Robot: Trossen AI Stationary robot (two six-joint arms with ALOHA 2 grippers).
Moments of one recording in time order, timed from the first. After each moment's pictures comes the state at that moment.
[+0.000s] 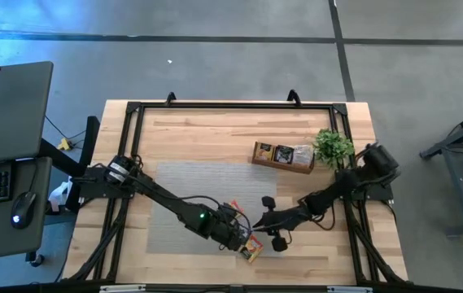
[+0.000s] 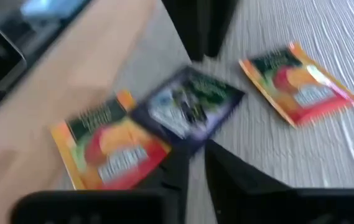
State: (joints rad) left arm -0.47 2.03 1.45 -0.52 -0.24 -1.34; right arm 0.51 1.82 0.61 0.67 0.21 0.27
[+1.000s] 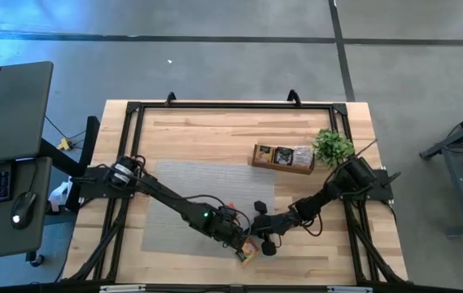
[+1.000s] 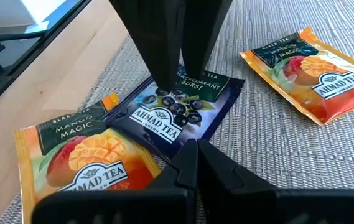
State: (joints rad) left arm -0.45 2.08 1.45 -0.49 -0.06 -1.50; right arm 0.51 2.08 0.69 0.79 0.25 0.31
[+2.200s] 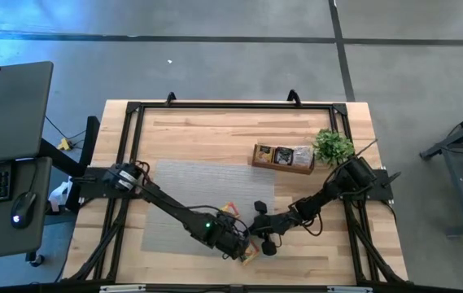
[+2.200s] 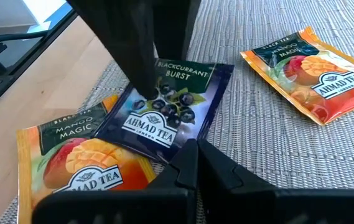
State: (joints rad) left arm -0.50 2.15 1.57 -0.59 -0.17 -1.65; right arm 0.50 2.08 0.69 0.80 0.24 0.31
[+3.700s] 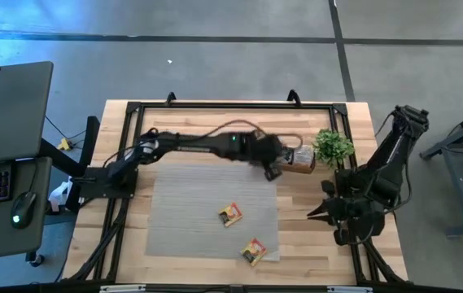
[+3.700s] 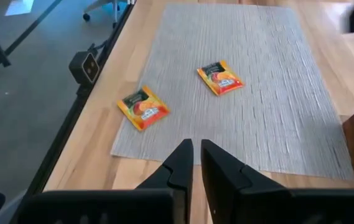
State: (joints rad) left arm 0.03 2.20 2.08 -0.66 -0.24 -0.30; right arm 1.03 0.92 0.68 -0.55 0.71 0.65
